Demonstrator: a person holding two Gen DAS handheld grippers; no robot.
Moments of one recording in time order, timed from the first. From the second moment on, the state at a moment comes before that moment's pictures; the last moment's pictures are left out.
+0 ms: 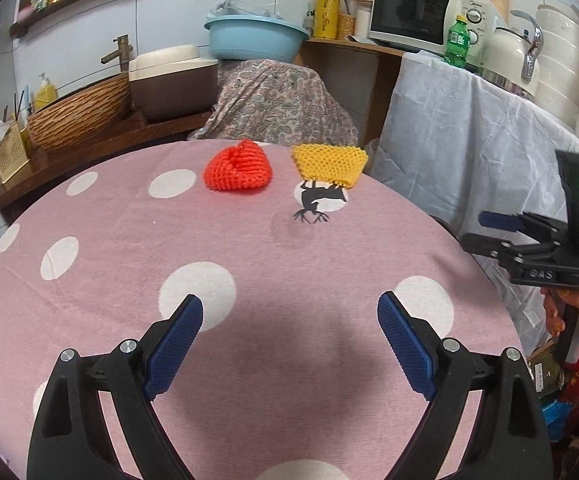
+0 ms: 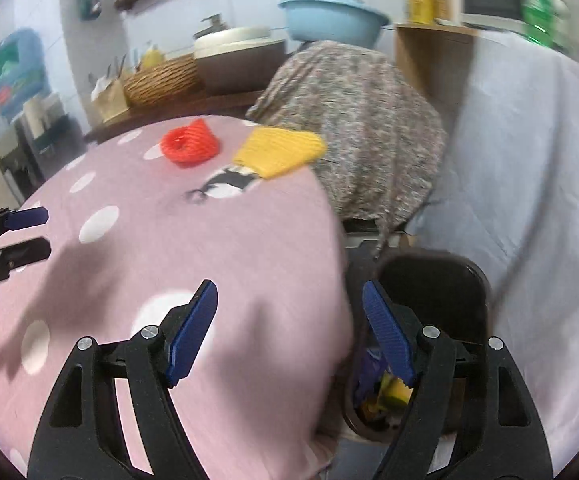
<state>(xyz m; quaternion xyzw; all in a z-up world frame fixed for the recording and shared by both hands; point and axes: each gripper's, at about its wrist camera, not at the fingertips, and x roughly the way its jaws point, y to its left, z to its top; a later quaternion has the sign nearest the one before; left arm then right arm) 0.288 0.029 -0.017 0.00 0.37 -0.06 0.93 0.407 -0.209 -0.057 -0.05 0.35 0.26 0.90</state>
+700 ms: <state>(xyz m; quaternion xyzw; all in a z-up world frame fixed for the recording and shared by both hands) 0.322 0.044 -0.022 0.03 0.37 -0.06 0.93 0.582 -0.113 -0.074 0.03 0.45 0.15 0.88</state>
